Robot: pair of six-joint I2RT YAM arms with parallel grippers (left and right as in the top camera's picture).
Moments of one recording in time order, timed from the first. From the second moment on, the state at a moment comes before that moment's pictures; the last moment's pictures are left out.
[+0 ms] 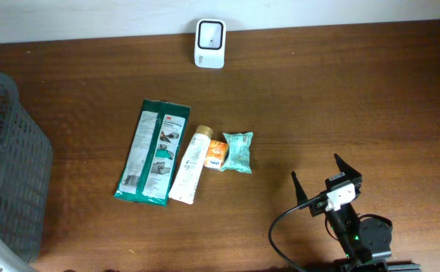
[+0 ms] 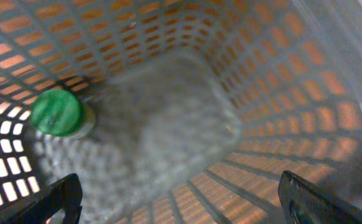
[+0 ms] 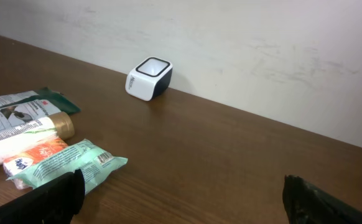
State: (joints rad) left arm 0.74 1.48 1.71 -1.14 -0.12 -0.33; right arm 0.08 0.01 0.01 -0.05 -0.22 -0.19
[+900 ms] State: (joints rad) left arm 1.08 1.77 1.37 -0.77 -0.29 -0.29; right arm 0.08 0.01 0.01 -0.05 -0.22 -0.19
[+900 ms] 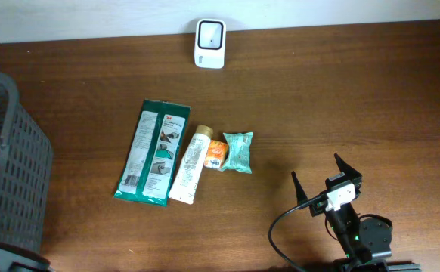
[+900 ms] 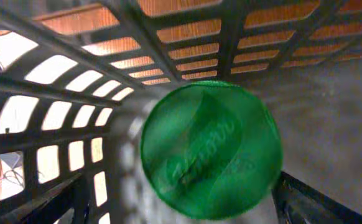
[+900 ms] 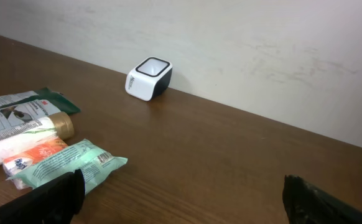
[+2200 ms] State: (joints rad) left arm -0.41 1.73 1.44 -0.50 0.23 -0.34; right arm 0.08 0.01 0.01 -0.05 -0.22 -0.19
